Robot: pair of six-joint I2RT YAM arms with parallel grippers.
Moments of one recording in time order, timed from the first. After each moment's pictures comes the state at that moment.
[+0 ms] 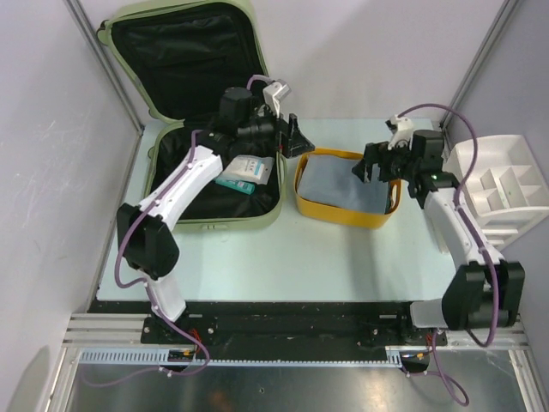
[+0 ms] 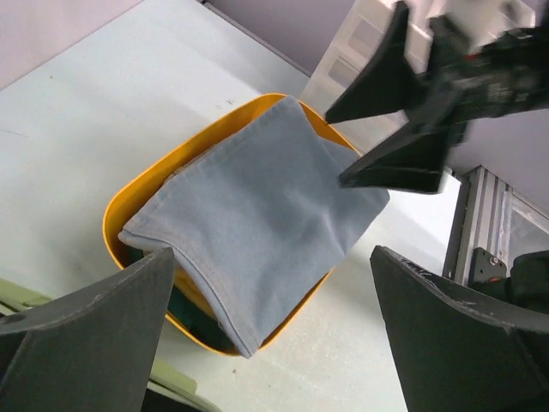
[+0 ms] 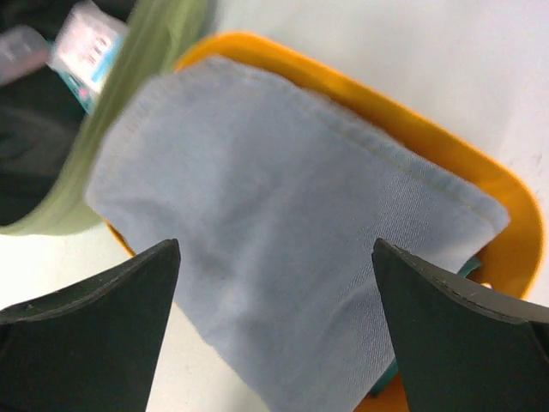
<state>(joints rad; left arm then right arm) -0.48 1.82 1.75 -0.23 0.68 -0.17 0.05 1.31 1.12 -0.27 -0.44 0.04</state>
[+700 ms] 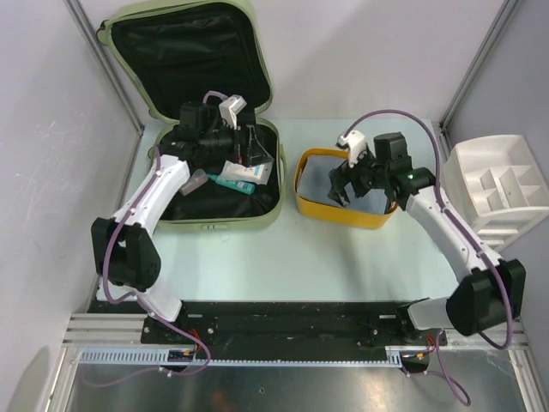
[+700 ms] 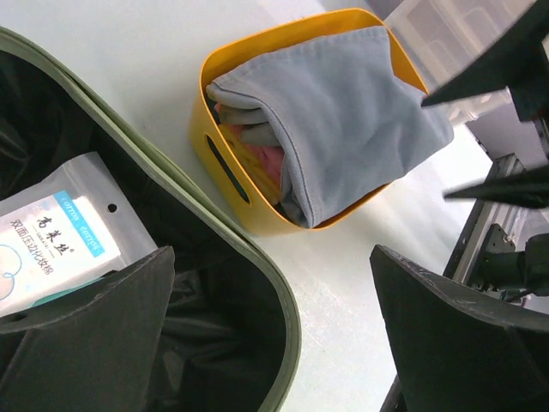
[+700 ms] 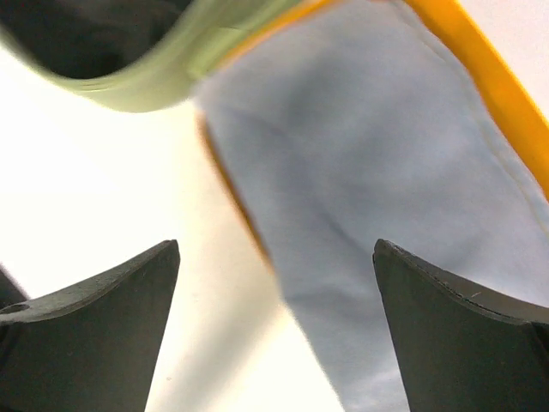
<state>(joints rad) -0.26 1.67 1.51 -0.38 0.74 -0.12 0.28 1.39 1.22 -0.53 -0.39 -0.27</state>
